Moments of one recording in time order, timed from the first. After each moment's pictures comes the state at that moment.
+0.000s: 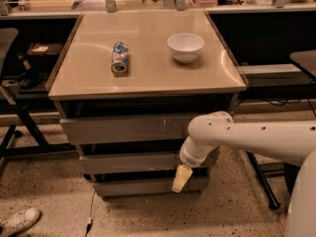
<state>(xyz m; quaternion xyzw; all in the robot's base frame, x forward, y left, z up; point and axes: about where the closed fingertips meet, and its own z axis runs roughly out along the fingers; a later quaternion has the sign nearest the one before) 0.533 -0.094 0.511 -0.57 0.81 0.08 0.10</state>
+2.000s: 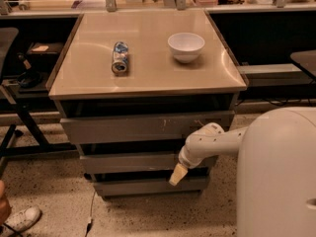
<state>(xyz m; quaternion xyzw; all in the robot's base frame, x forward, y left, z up) 0.590 -0.111 0.435 -0.48 0.86 0.03 0.15</state>
